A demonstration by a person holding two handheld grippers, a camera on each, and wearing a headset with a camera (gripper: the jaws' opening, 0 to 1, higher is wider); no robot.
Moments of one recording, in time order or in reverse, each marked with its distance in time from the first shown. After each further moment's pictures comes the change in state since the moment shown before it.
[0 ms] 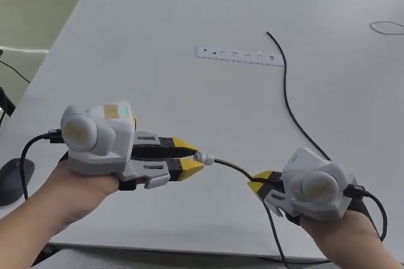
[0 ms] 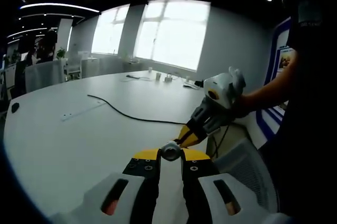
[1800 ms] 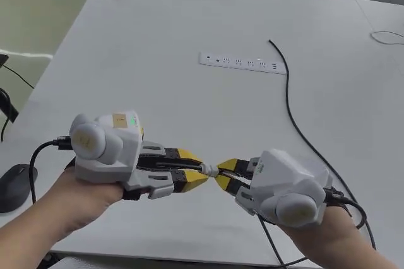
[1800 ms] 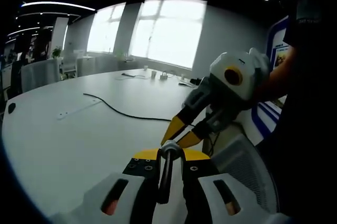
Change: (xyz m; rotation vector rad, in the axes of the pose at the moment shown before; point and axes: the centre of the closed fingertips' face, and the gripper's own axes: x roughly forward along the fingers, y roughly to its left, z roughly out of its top) left arm -0.002 -0.003 -0.006 0.007 0.017 -0.043; right arm 0.005 0.049 0.090 -0.381 -0.172 0.062
